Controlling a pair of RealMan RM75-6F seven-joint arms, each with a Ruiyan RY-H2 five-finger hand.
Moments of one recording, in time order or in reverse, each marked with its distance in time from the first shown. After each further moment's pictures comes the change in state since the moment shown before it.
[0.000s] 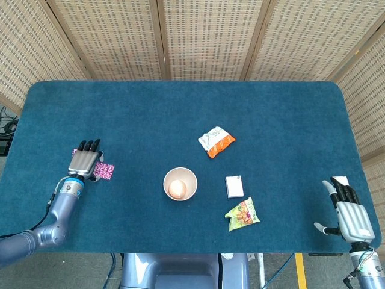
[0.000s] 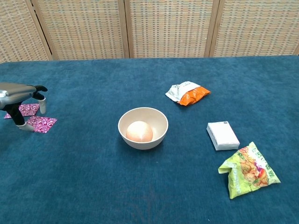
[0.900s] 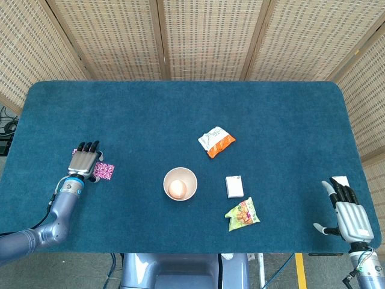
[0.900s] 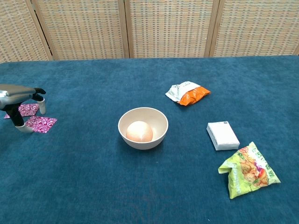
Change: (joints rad) left arm -0.032 0.015 0.010 -0.033 -0.111 -0.014 0.066; right arm 0.001 0.000 -0.001 -0.004 0.005 -0.006 -0.006
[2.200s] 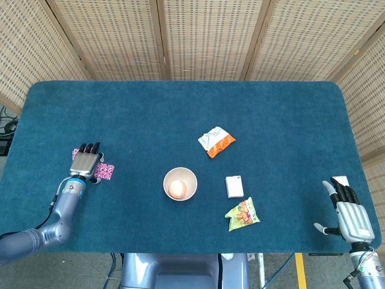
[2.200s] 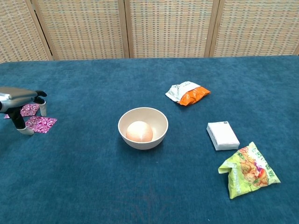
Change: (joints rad) left arm -0.011 -0.023 0.022 0.019 -0.021 0.011 0.012; right arm -0.001 0.003 0.000 0.000 -0.002 0.002 0.007
